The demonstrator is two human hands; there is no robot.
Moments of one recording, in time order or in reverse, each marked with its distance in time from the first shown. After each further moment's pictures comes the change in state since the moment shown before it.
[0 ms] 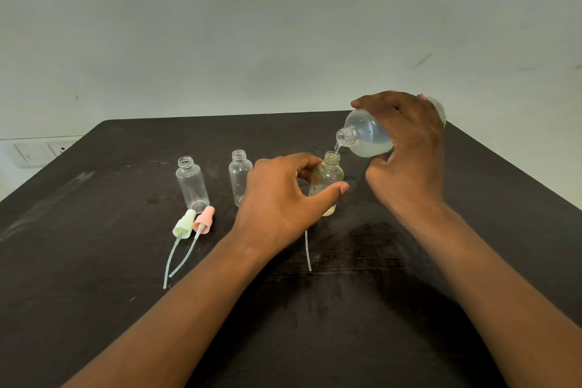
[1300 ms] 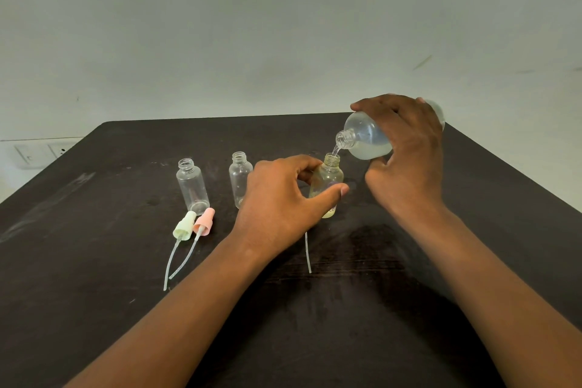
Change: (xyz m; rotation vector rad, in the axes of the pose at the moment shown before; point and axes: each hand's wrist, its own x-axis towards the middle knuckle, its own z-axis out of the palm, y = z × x) left_hand 0.000 0.001 -0.001 0.003 -0.003 -0.003; right_hand 0.000 0.001 0.000 -0.021 -0.006 -0.009
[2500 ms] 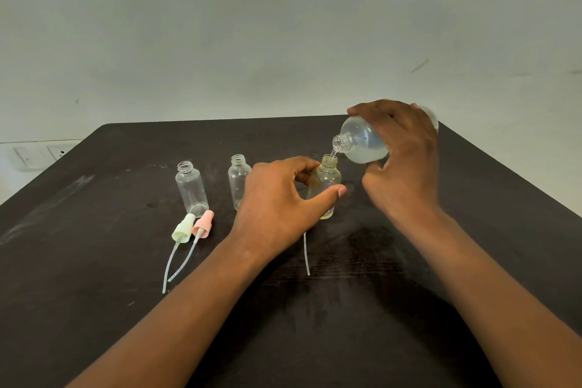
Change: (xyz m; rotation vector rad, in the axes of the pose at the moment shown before) left_hand 0.000 0.002 -0.001 -0.010 0.000 0.003; right_hand -0.001 -0.001 0.001 0.032 -0.012 0.013
